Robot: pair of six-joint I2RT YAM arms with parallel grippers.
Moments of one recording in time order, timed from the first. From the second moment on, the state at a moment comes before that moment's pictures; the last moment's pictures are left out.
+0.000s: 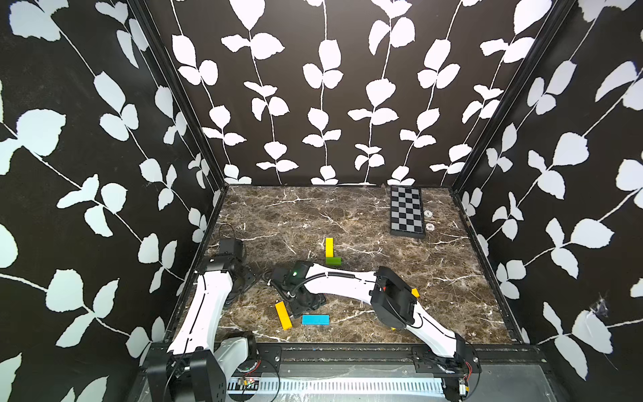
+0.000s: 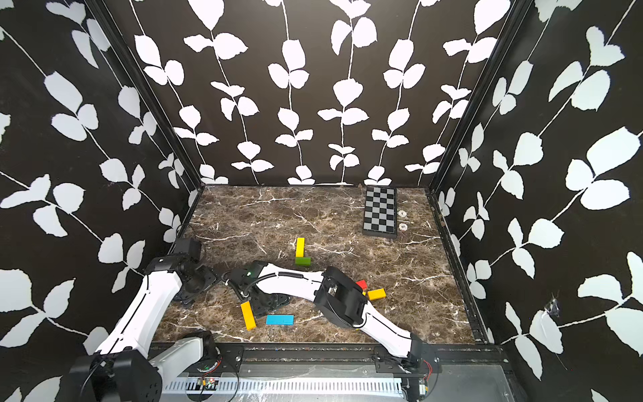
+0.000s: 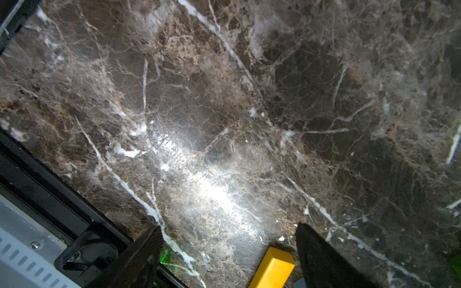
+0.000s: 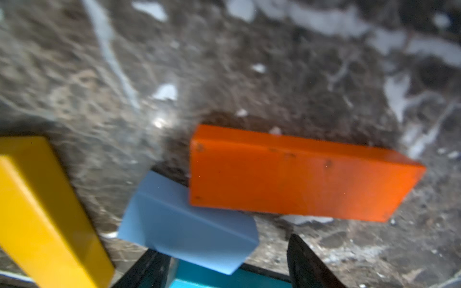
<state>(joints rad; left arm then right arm) 0.07 1.05 0.78 -1.10 -0.11 -0.71 1.24 2.38 2.01 -1.23 0.01 0.78</state>
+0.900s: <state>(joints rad) 0.07 0.95 0.82 -1.16 -0.22 -0.70 1.21 2.49 2.22 -1.29 -0.02 0.82</state>
